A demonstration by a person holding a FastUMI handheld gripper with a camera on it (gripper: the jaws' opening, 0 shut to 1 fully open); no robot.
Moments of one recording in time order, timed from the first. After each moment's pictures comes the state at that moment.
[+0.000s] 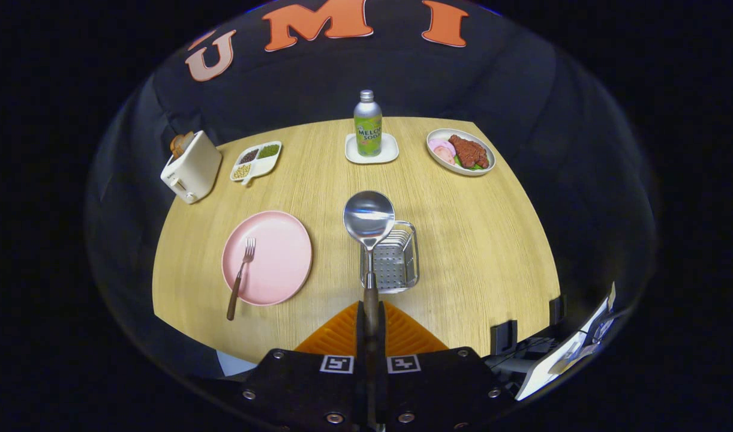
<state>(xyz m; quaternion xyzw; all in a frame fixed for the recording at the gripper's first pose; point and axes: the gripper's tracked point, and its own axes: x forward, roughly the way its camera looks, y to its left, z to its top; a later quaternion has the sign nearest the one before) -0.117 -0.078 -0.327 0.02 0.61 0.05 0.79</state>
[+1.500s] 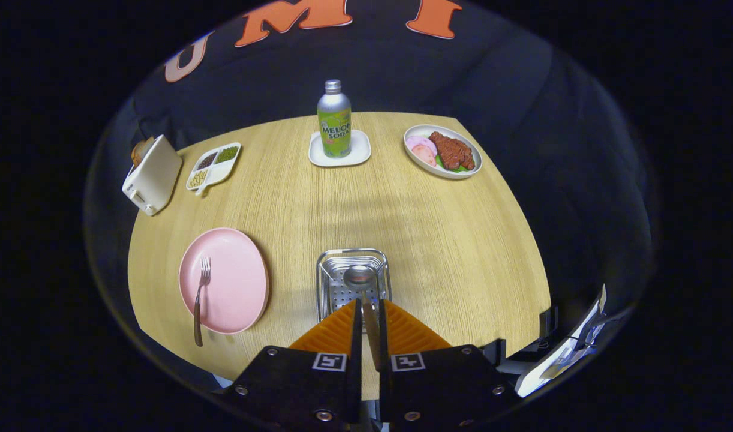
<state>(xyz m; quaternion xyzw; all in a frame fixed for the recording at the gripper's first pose) -0.052 -0.097 -0.369 0.01 0.58 0.00 0.81</state>
